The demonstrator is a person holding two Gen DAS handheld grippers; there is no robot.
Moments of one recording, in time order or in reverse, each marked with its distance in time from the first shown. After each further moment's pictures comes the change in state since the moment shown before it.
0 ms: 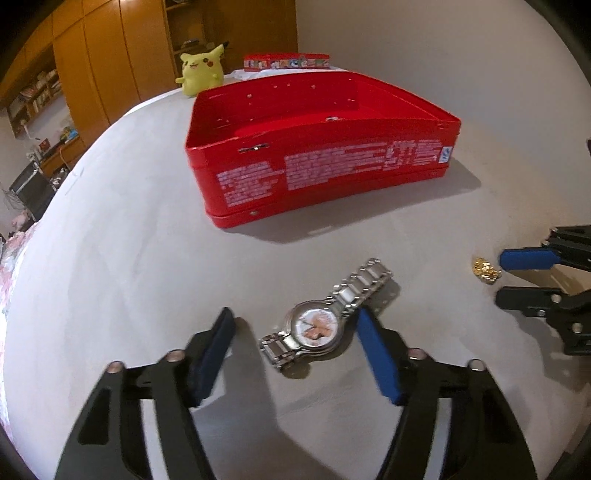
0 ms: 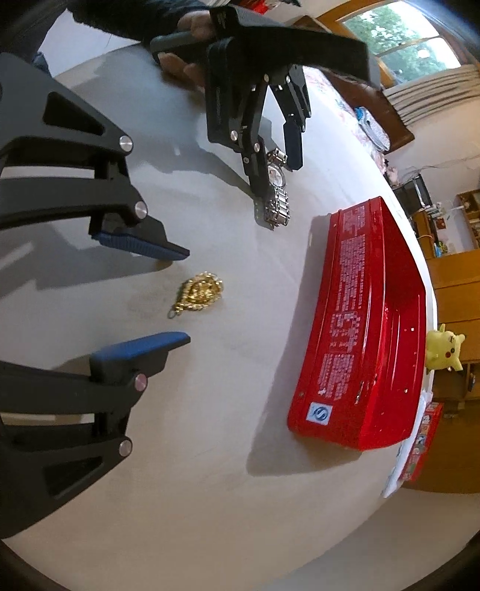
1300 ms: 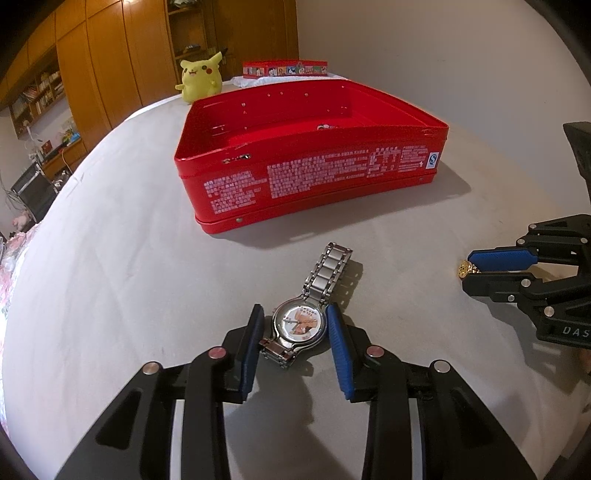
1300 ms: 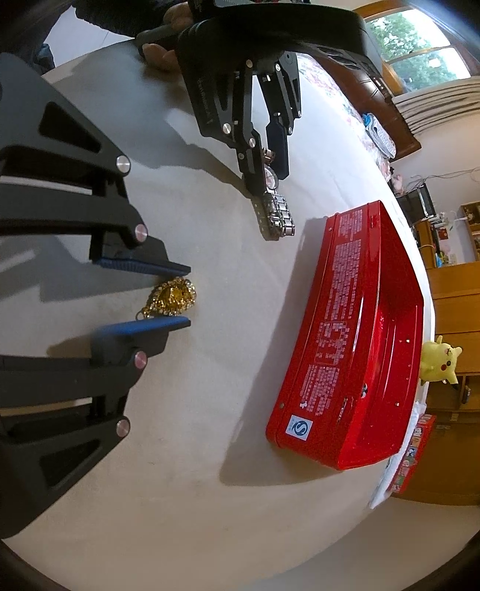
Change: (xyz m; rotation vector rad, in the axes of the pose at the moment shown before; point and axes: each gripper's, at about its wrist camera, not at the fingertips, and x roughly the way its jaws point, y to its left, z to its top) left arm -0.005 -0.010 -0.001 -0.009 -0.023 0.009; right arm 0.007 0.000 0.012 -0.037 -0.003 0.012
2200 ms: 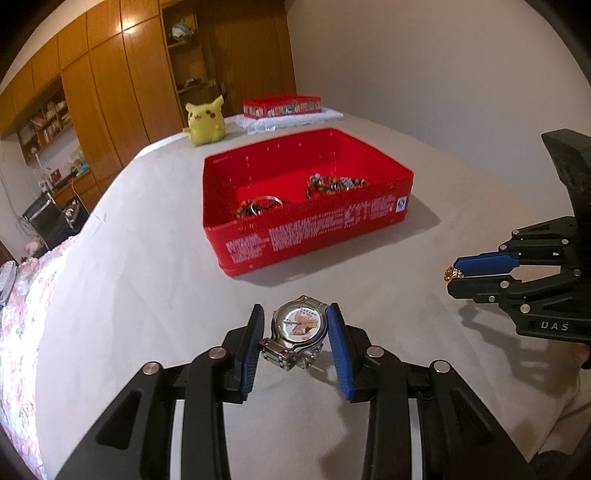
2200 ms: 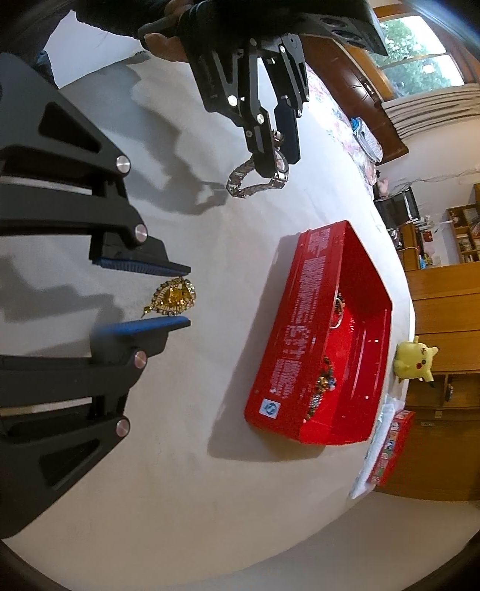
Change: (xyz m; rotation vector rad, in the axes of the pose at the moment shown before) left arm -0.073 -0.014 0.013 0.053 -0.113 0.043; right arm -0.045 0.010 0.002 -0.010 -0.073 -0.010
